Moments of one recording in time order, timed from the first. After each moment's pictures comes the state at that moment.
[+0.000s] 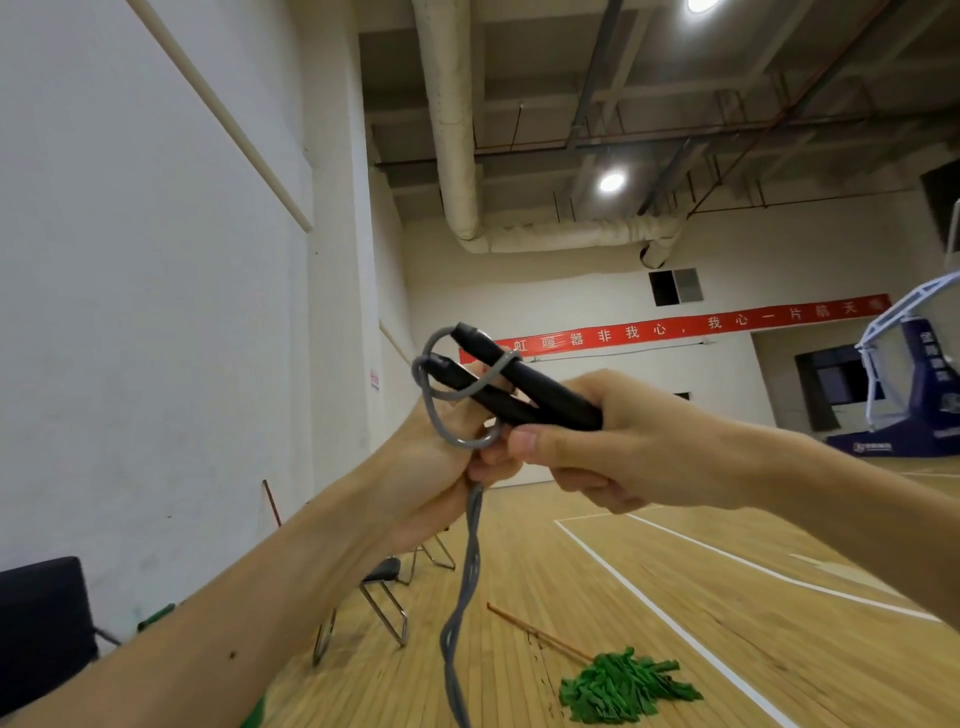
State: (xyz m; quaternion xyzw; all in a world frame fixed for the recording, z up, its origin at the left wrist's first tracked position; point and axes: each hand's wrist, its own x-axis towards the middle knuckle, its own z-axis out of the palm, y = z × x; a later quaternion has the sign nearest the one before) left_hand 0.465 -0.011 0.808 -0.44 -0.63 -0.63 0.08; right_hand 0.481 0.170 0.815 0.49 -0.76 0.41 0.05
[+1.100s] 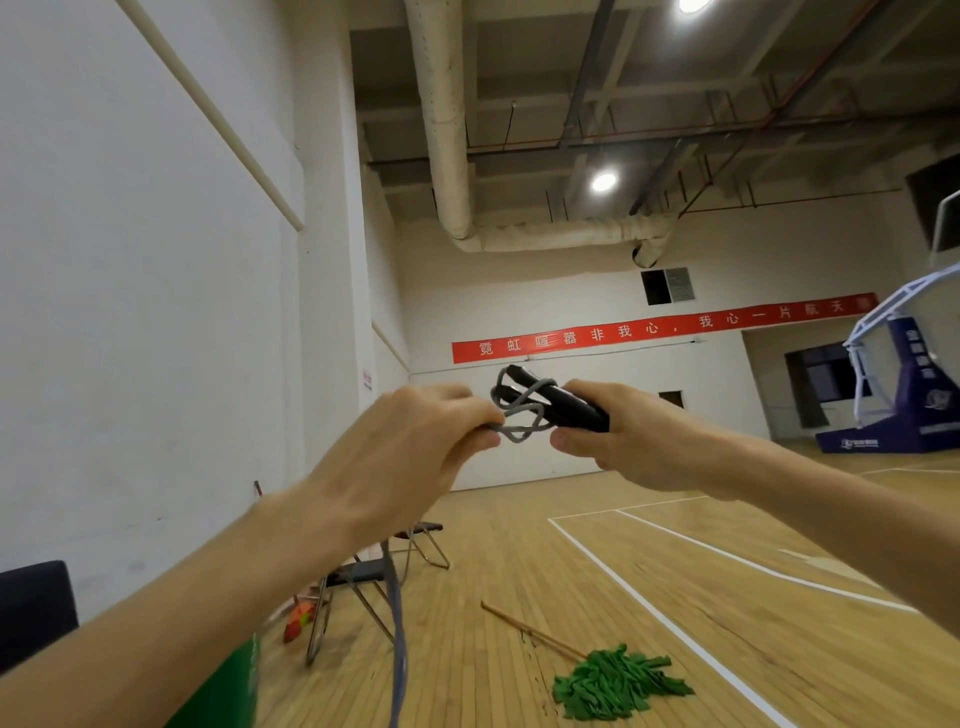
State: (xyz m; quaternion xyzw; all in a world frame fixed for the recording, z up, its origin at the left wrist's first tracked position) left_hand 0.453 -0.038 0.818 -0.42 -0.76 0.00 0.50; right_hand 0.439 0.187 0.810 0.28 -0.88 0.28 0.27
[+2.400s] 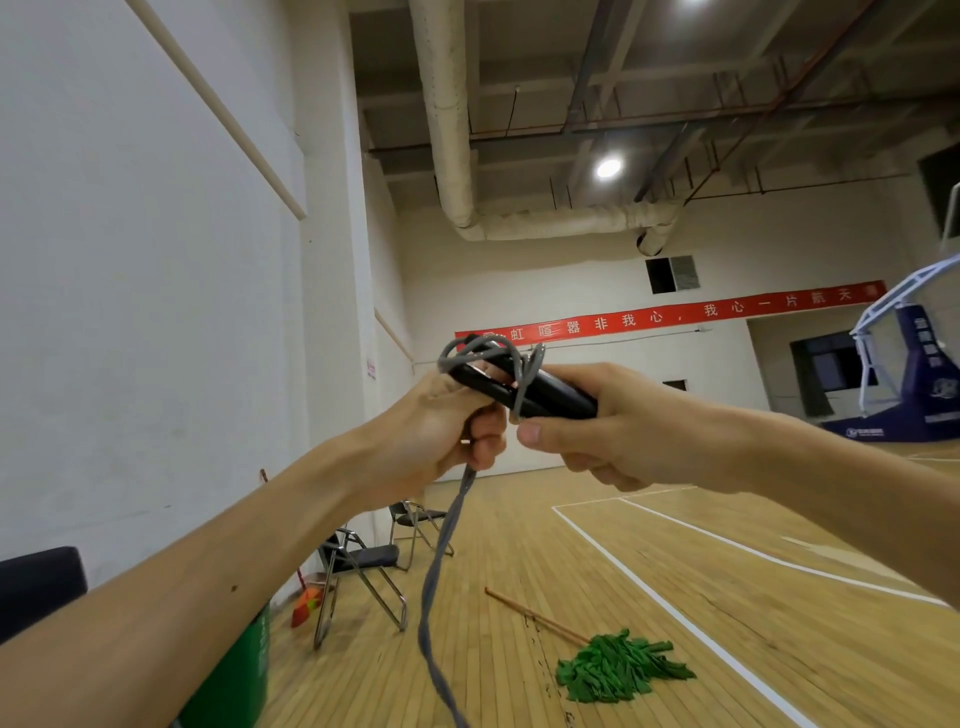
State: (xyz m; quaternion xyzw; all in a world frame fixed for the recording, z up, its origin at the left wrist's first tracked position) left_hand 0.433 -0.027 0.826 -0.40 -0.78 -0.47 0.10; right_hand 0.470 0.171 0.812 0.41 -0.81 0.39 0.13
